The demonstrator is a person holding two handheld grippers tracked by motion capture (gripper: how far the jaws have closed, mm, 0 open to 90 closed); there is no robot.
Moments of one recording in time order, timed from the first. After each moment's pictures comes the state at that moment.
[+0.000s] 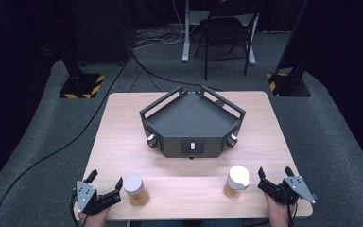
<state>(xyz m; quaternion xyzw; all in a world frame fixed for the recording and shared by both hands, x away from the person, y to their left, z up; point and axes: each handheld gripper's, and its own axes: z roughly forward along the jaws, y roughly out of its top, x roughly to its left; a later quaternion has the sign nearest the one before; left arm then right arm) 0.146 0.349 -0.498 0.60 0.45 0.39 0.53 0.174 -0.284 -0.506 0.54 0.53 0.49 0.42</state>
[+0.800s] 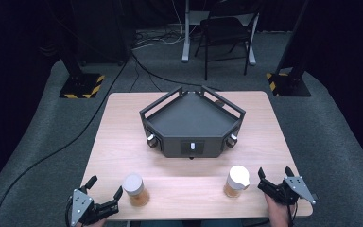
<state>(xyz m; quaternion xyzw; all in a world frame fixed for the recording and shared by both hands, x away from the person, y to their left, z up) 0.121 0.360 -0.492 0.61 0.42 0.38 0.55 0.173 -0.285 -0.507 0.54 0.53 0.49 0.42</state>
